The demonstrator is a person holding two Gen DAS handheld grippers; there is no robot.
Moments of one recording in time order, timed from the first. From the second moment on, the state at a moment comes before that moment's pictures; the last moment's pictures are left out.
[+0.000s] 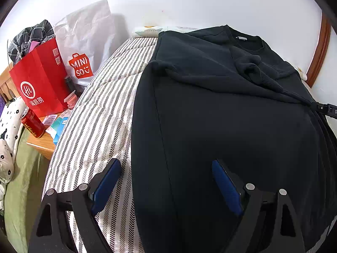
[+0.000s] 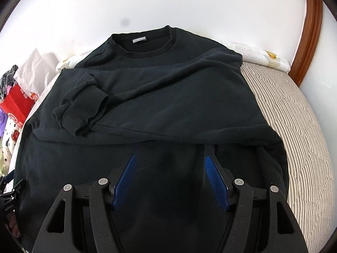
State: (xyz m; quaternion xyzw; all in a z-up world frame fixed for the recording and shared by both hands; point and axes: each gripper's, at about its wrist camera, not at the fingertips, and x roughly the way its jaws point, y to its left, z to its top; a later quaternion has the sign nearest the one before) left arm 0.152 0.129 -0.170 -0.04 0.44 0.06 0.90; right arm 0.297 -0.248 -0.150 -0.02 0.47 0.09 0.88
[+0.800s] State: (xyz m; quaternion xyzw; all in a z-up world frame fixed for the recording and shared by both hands) left arm 0.152 0.129 -0.170 -0.04 0.44 0.06 0.90; right arm 0.294 -0.246 -0.158 -0.01 0.47 0.09 0.88
